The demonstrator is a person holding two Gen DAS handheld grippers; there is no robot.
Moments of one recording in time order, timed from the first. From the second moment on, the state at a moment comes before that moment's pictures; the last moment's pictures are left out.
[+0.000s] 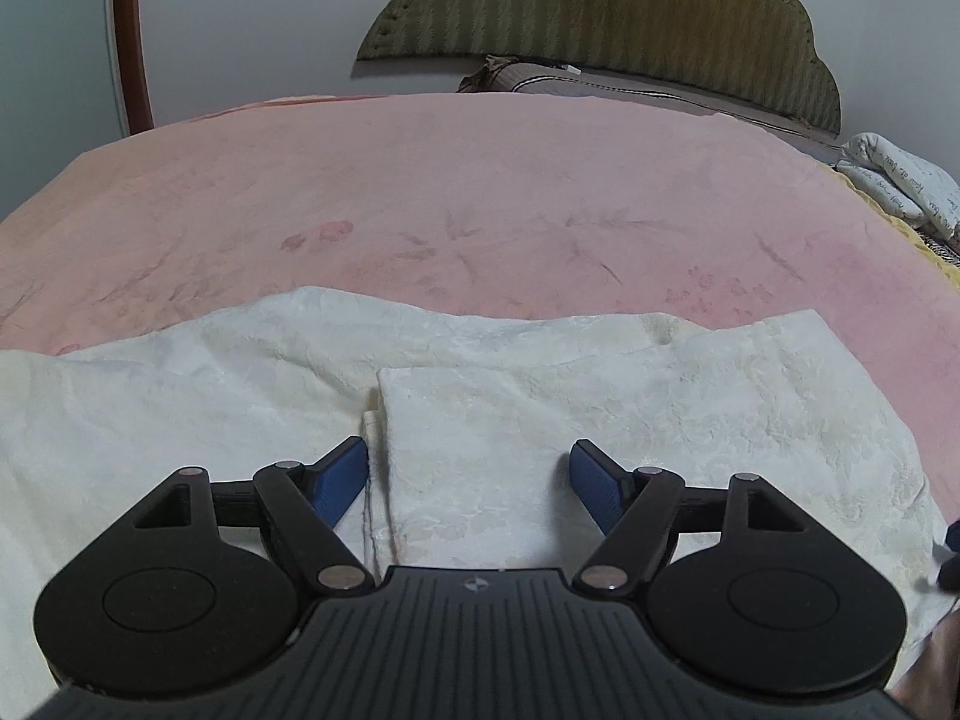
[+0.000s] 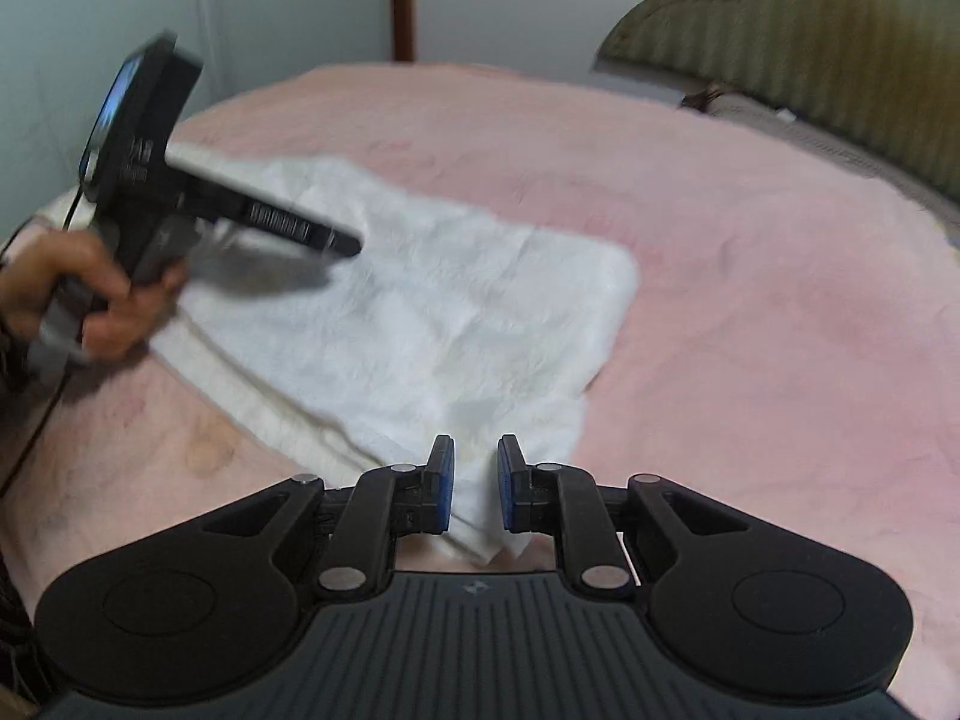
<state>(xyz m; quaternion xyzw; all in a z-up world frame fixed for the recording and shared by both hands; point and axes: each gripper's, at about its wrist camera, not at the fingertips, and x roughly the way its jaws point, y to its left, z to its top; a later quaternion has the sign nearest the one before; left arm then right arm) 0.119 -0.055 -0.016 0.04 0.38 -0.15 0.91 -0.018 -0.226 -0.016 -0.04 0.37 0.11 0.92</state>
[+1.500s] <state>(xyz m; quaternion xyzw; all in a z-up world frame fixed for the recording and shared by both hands) 0.066 0.050 0.001 0.05 0.35 -0.02 0.93 0.032 -0.080 -0.024 -0.07 0.33 0.17 0.92</state>
